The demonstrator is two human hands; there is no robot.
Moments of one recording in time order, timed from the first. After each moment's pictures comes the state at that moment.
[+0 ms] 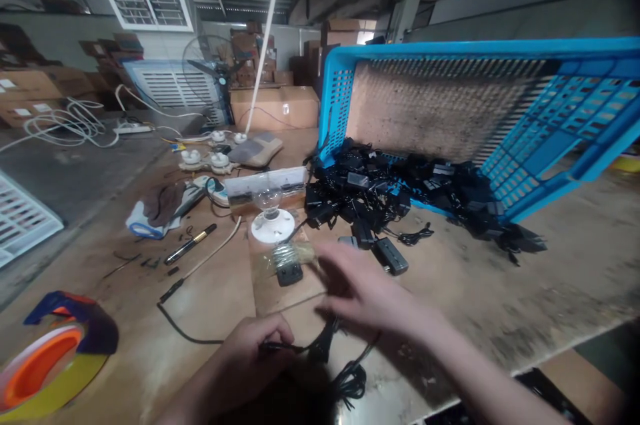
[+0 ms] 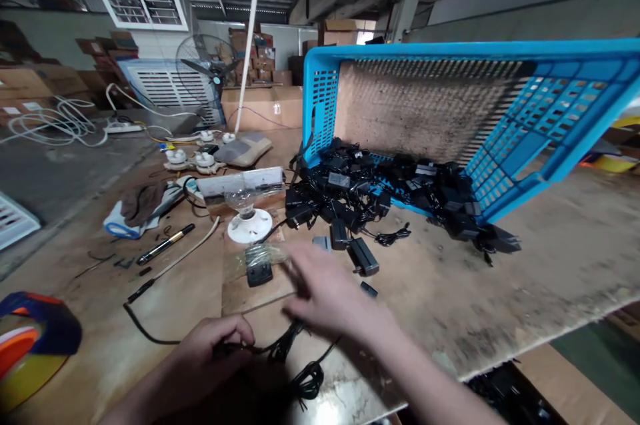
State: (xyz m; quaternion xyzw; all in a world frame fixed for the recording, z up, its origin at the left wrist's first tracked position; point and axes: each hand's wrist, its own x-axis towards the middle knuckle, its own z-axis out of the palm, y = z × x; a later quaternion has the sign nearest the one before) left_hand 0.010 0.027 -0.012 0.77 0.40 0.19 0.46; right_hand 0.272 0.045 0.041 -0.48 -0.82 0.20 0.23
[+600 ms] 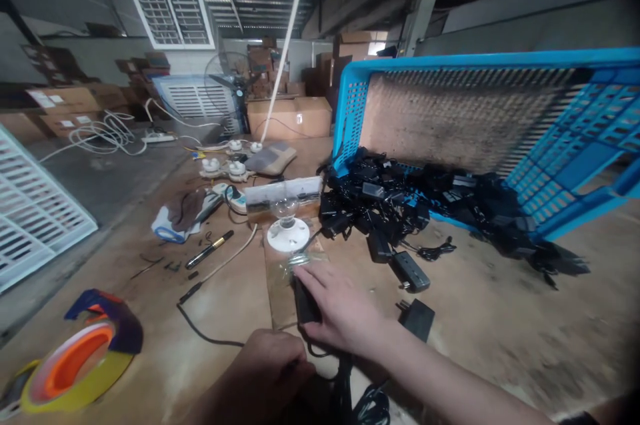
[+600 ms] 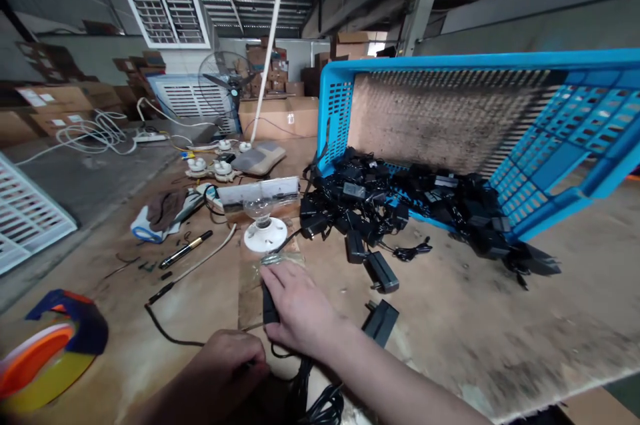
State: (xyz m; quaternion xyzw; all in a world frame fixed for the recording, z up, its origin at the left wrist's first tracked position) left_hand 0.007 0.025 -0.017 0.87 0.34 0.19 0.30; right_hand 0.210 0.061 0.019 -0.42 -0.88 0.13 0.20
